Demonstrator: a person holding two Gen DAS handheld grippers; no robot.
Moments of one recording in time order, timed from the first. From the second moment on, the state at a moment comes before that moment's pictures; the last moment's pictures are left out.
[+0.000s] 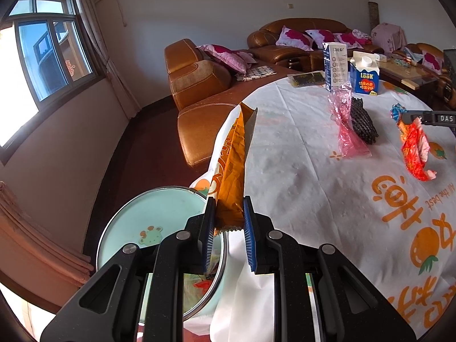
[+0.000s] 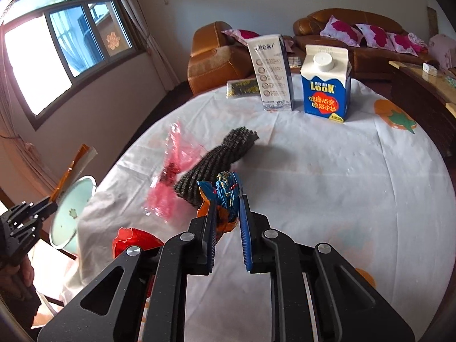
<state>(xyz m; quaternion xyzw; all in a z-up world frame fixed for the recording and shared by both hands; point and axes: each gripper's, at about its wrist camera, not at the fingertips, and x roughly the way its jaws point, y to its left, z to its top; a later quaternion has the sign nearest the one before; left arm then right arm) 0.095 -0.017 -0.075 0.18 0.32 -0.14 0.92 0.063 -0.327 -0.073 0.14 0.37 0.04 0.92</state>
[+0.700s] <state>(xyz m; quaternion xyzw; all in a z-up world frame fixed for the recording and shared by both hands) 0.087 0.066 -0.075 0.19 0.34 -0.05 0.92 0.140 -0.195 -0.035 0.10 0.33 0.13 0.93</state>
